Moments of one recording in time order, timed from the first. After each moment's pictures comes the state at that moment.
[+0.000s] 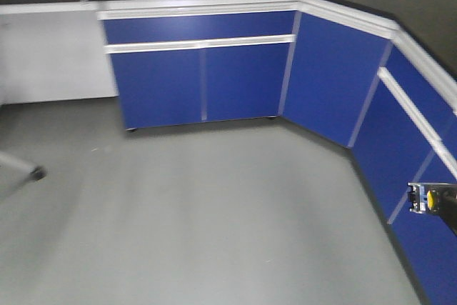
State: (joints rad) left arm -0.32 0.35 -0.65 0.17 0.95 -0.22; right arm 0.35 0.35 -0.48 -0.03 0.52 0.09
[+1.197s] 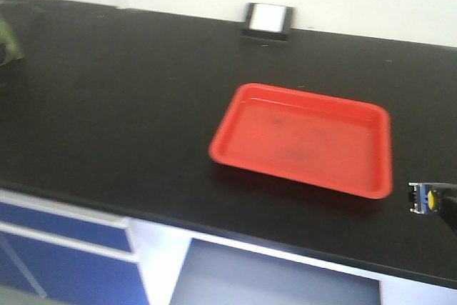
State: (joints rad) left arm -0.32 0.35 -0.65 0.17 0.95 -0.22; right arm 0.35 0.35 -0.48 -0.03 0.52 0.09
